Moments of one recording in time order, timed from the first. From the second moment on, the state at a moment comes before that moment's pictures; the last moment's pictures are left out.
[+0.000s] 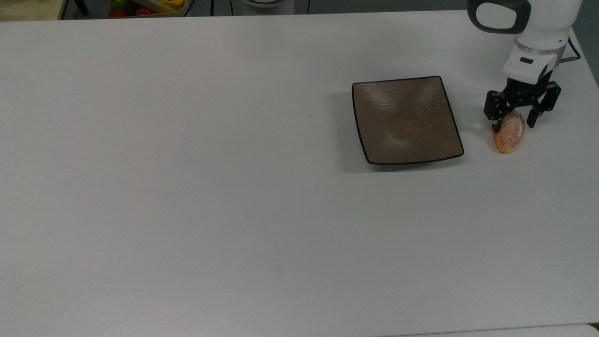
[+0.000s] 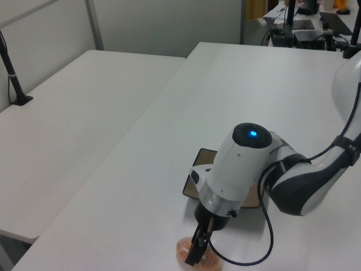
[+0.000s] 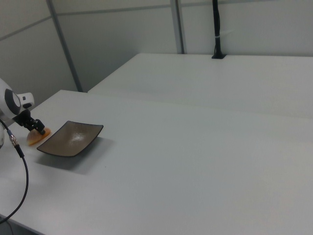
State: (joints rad) arm 0.83 0.79 0.06 -1.27 -0.28 2.38 0.85
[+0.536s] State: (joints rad) arm 0.83 0.79 0.06 -1.25 -0.34 2.38 0.89
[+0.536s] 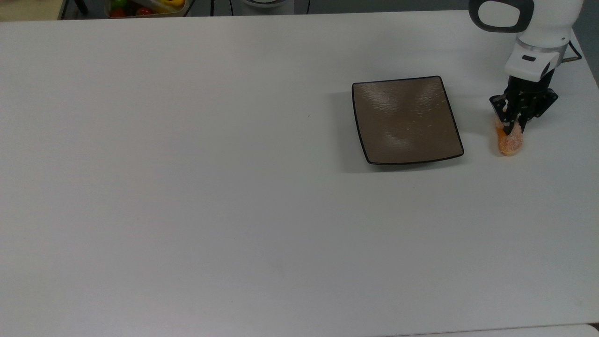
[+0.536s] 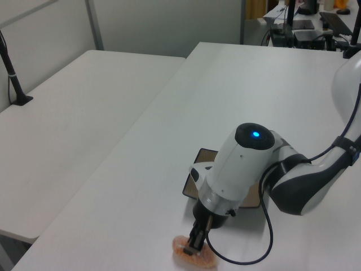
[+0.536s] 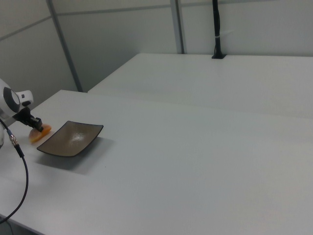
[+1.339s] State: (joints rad) arm 0.74 0.44 0.06 -1.48 -0.35 2.31 0.86
